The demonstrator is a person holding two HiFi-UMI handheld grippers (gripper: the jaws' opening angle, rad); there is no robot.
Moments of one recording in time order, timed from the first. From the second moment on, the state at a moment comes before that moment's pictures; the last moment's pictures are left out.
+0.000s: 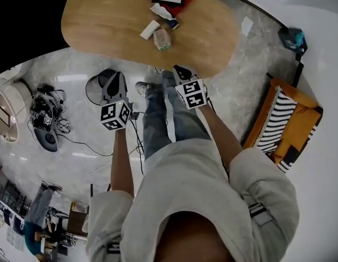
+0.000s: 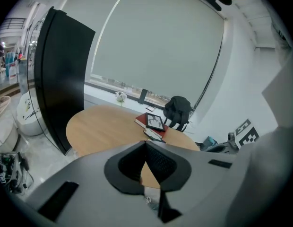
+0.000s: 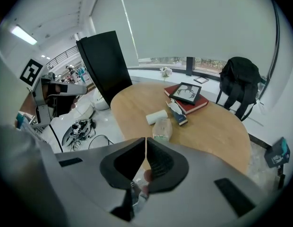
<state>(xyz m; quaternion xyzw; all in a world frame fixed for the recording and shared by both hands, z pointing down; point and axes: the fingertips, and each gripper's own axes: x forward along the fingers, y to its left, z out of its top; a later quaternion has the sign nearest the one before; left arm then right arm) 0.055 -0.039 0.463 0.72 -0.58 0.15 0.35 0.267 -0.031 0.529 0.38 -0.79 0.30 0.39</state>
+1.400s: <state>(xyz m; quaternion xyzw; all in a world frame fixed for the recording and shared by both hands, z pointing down) 0.058 0.032 0.579 0.67 -0.59 0.14 0.43 0.250 -0.103 0.706 0.47 -0.72 0.32 0.39</state>
